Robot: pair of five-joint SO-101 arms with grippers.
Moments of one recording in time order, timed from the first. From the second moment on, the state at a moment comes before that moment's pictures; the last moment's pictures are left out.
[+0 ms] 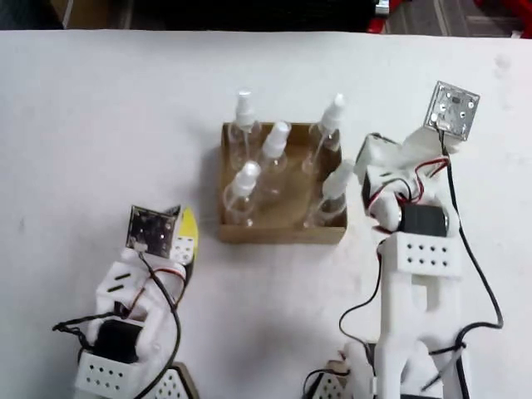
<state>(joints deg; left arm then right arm) 6.6 -104.3 97.1 43.2 -0.4 2.2 -36.0 40.2 39.5 -11.6</state>
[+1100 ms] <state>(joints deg) 6.6 -104.3 97.1 43.2 -0.4 -5.5 -41.5 40.2 46.6 -11.8</state>
